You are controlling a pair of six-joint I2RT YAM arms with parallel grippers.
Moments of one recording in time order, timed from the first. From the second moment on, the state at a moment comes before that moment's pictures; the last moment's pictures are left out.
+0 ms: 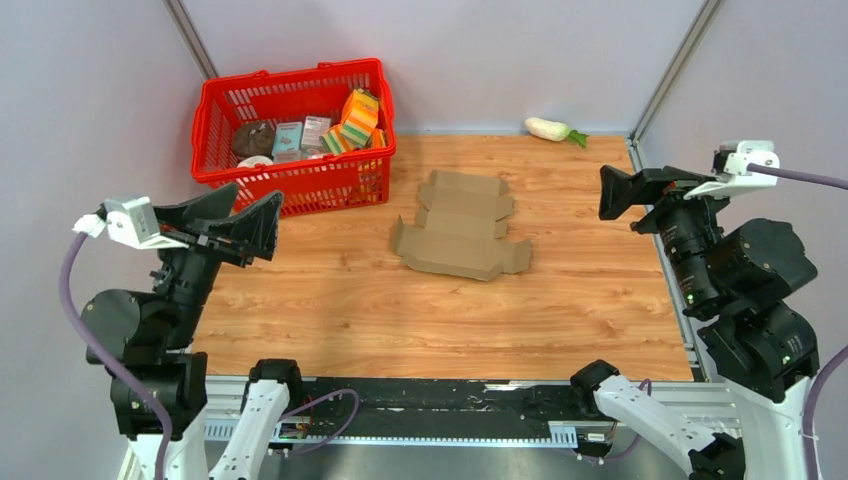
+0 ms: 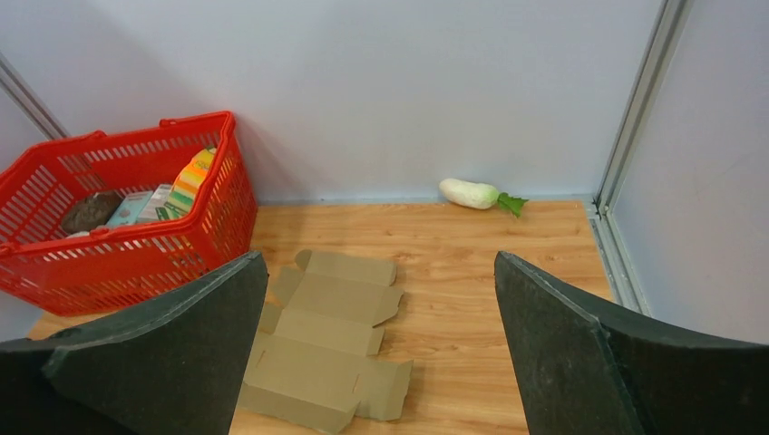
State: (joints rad) left arm 0.00 0.55 1.37 -0.45 0.28 -0.42; right arm 0.52 0.79 1.61 -0.71 0.42 0.11
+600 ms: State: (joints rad) left arm -0.47 0.65 0.81 -0.42 -0.13 -0.81; right arm 0.52 0.85 1.40 -0.68 0.21 0.16
